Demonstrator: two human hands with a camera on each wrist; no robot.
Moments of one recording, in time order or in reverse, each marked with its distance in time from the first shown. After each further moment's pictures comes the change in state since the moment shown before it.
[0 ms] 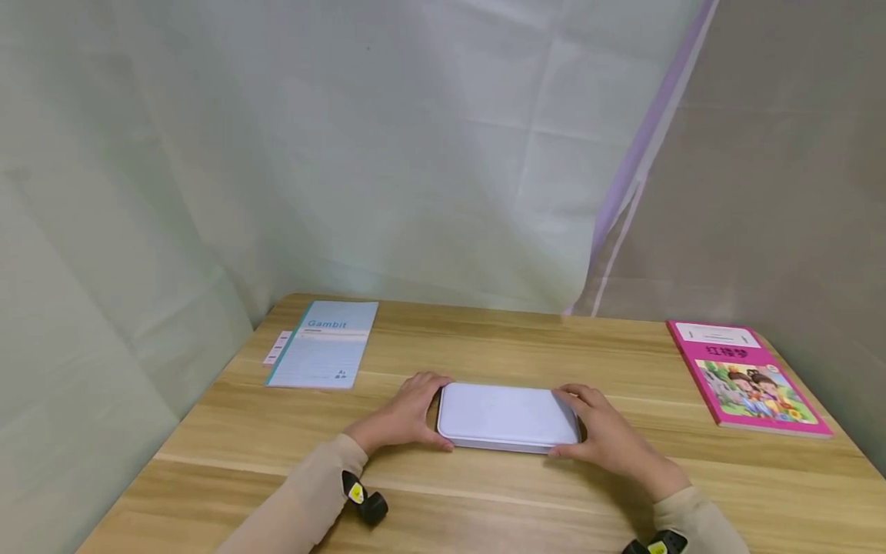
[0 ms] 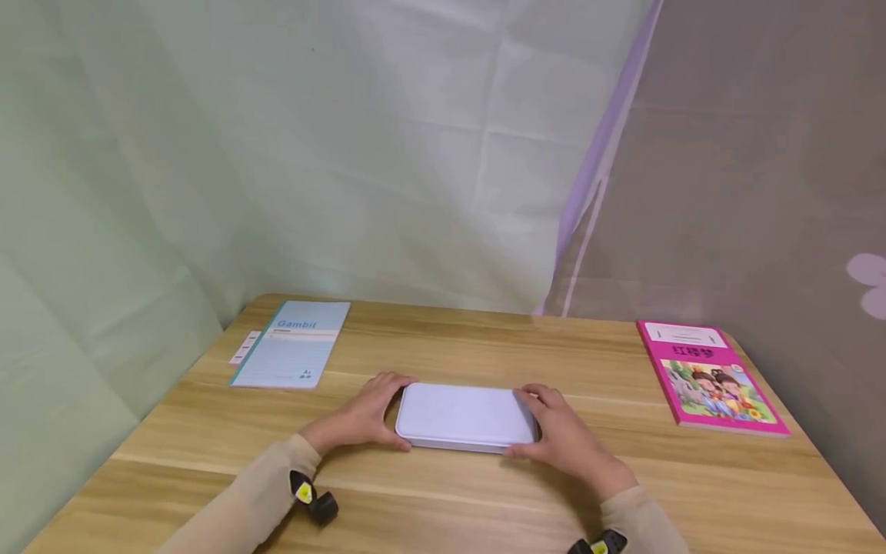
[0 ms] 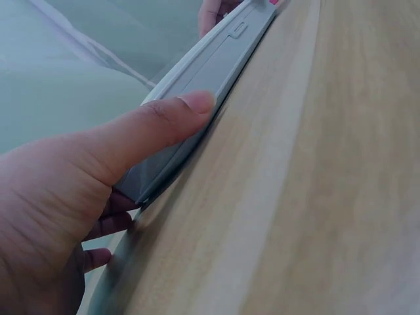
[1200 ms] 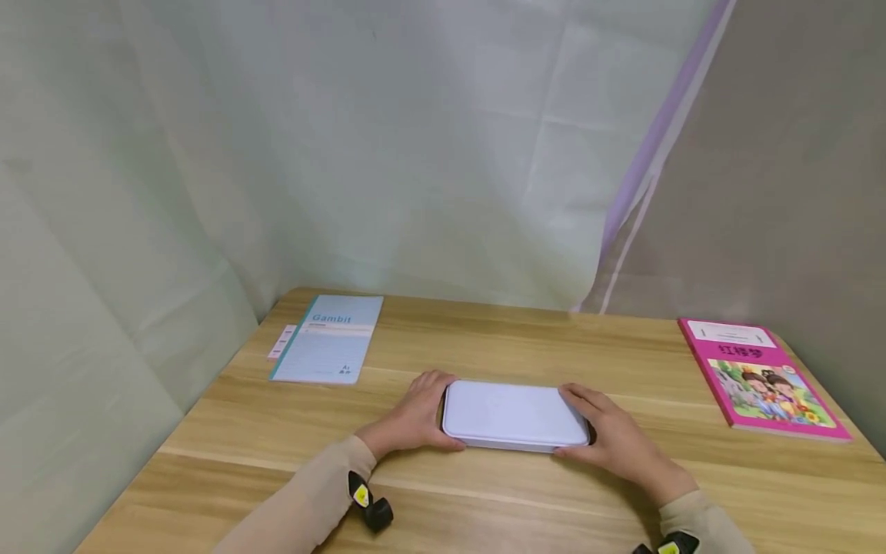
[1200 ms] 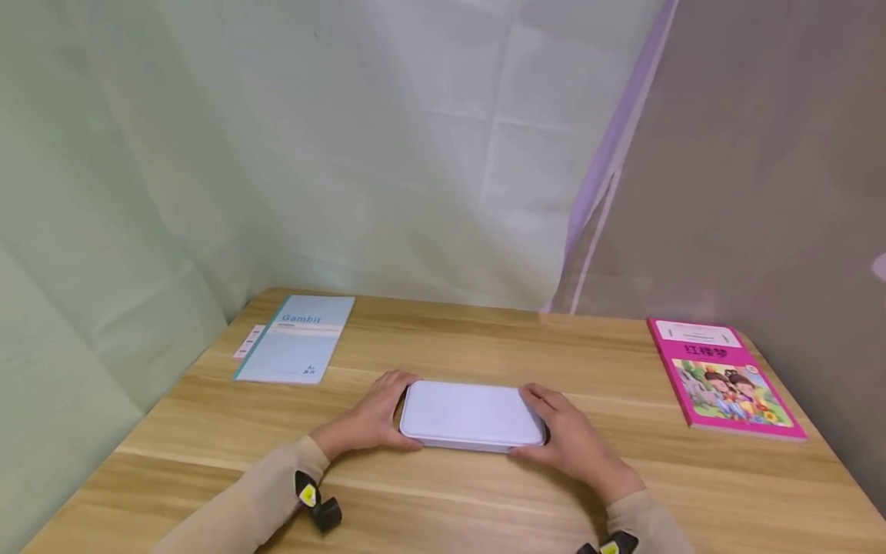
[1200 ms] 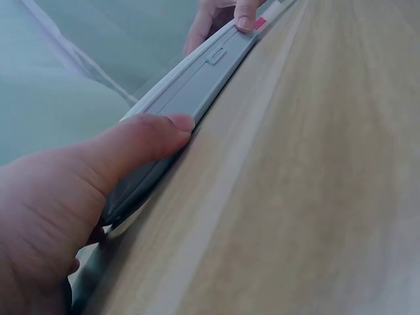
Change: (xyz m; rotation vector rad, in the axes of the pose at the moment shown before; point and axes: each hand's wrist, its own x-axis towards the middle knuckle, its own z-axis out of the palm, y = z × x) left_hand 0.000 0.008 0.011 -0.069 0.062 -0.056; right_hand -0.003 0.011 0.011 -0.070 0.113 -0.116
